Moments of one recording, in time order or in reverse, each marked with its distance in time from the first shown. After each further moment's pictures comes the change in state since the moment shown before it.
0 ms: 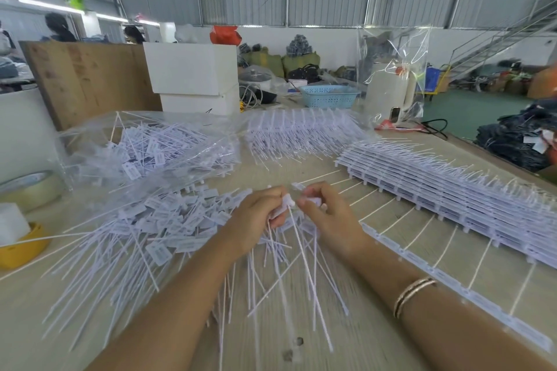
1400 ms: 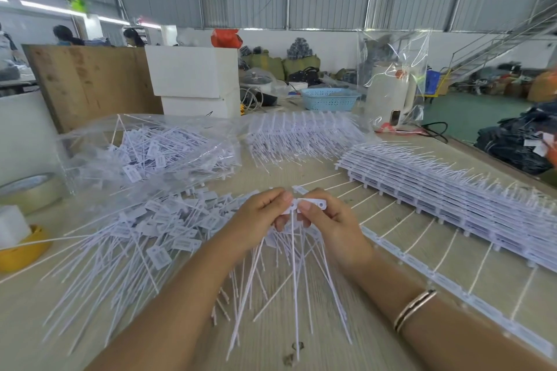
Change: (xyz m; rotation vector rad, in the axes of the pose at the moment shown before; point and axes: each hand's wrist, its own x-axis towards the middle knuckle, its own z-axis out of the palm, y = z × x) left_hand 0.000 -0.002 0.003 0.001 0.052 -0.067; right_hand -0.010 -0.010 0.007 0.415 -0.044 -0.213
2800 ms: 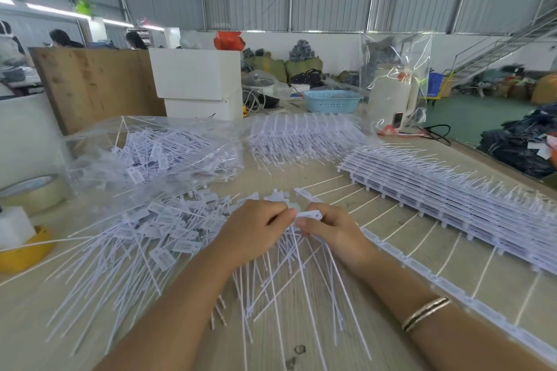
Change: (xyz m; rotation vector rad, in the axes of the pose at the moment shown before) left_hand -0.003 -0.005 -0.010 0.611 -0.016 0.152; right_hand 0.003 0.004 -0.015 -0.100 -0.178 0.223
